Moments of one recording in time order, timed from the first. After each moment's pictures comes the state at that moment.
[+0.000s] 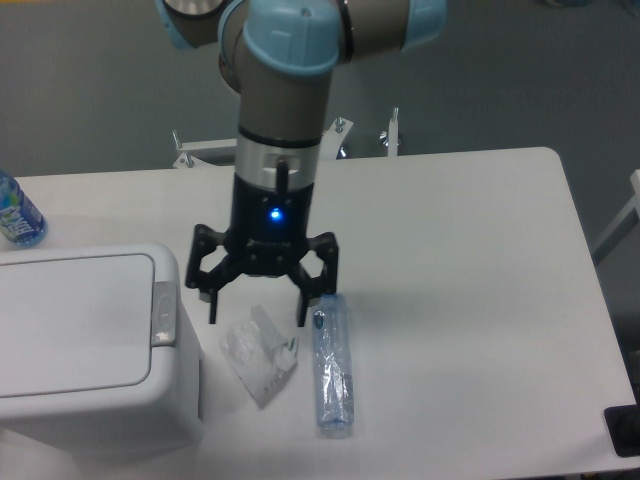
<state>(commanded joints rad) 2.27 -1.83 -1.43 -0.95 1.25 0.16</state>
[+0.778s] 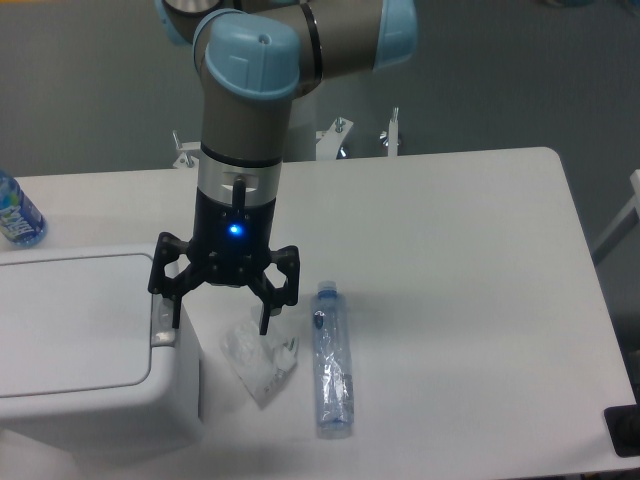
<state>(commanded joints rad) 2.24 -1.83 -1.46 -0.94 1.26 0.16</state>
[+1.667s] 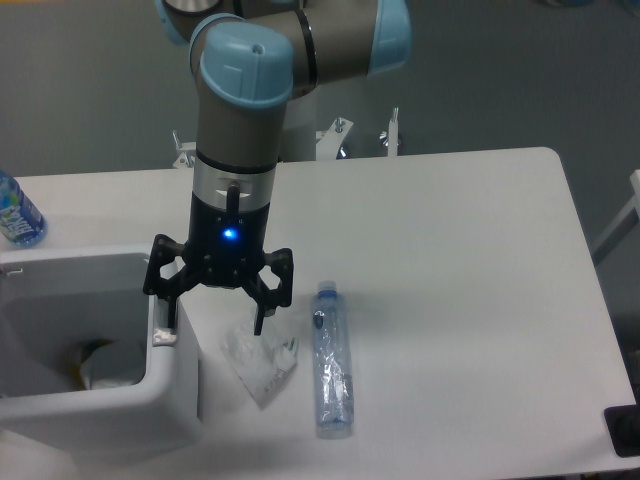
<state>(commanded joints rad) 2.24 -1.83 -1.44 -0.95 1.26 0.16</state>
